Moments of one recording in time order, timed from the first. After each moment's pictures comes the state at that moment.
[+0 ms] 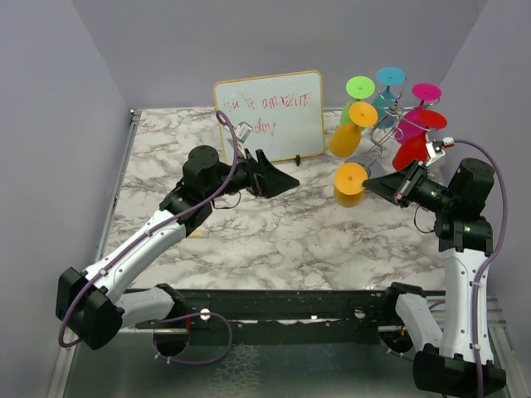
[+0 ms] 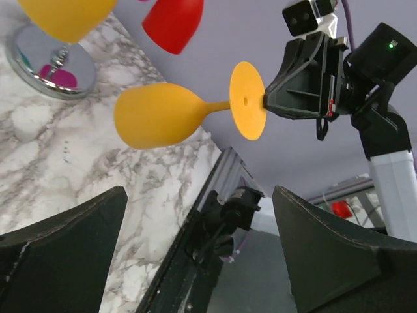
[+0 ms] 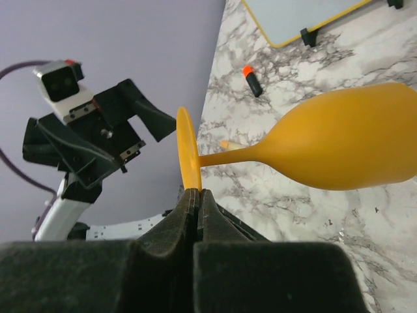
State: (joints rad) left arm -0.62 1.14 0.98 0.13 0.54 -0.78; right arm -0.21 0.79 1.00 -0.55 -0.95 0.78
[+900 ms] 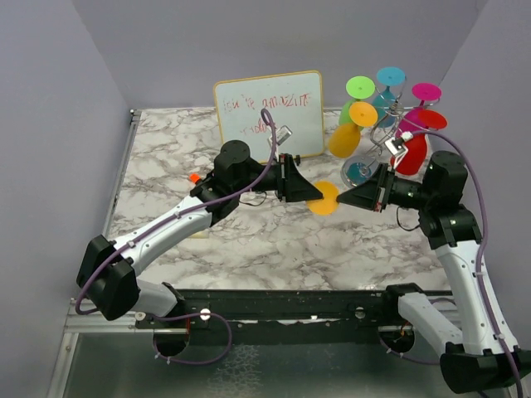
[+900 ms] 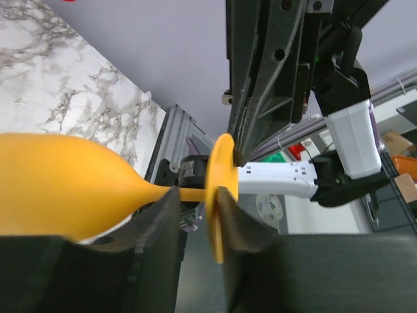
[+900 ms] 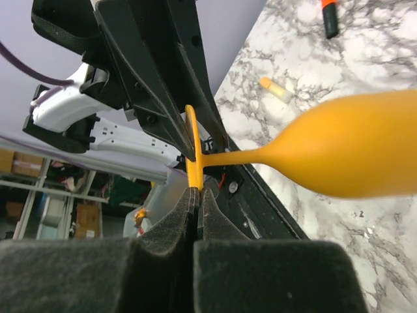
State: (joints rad) left arm -0.75 1.37 1.09 0.29 0.75 -0.85; right arm 0.07 0.84 1.00 -0.44 -1.07 0.68
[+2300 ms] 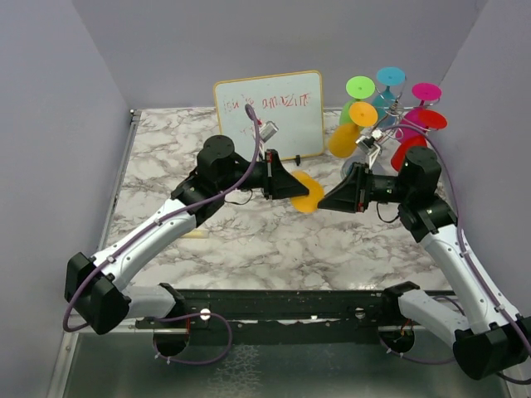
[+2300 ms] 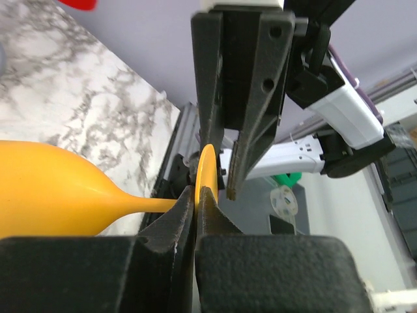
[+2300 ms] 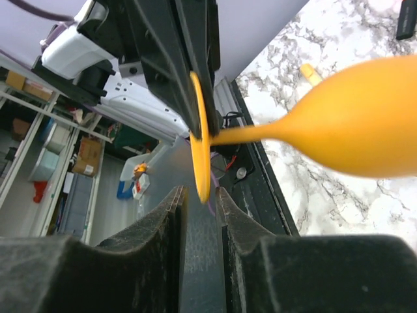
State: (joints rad) left arm -0.71 1.27 1.12 0.12 0.78 -0.75; right arm 0.29 0.95 0.94 -0.15 -1.13 0.66
